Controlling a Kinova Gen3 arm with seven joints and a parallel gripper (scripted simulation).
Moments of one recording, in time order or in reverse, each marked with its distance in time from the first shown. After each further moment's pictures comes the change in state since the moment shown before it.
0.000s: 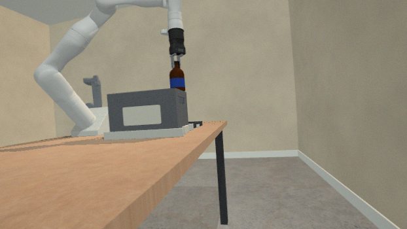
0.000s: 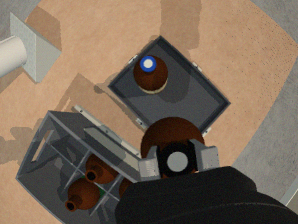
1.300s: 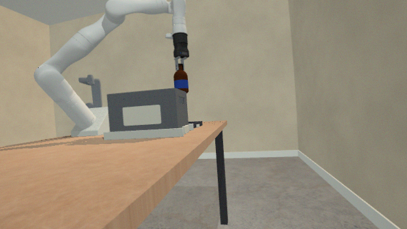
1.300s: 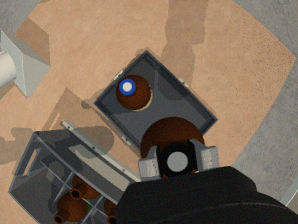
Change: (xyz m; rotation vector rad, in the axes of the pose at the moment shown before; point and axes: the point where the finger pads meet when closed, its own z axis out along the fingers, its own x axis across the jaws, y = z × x) arm 0.043 -0.034 0.001 0.001 -0.002 0.002
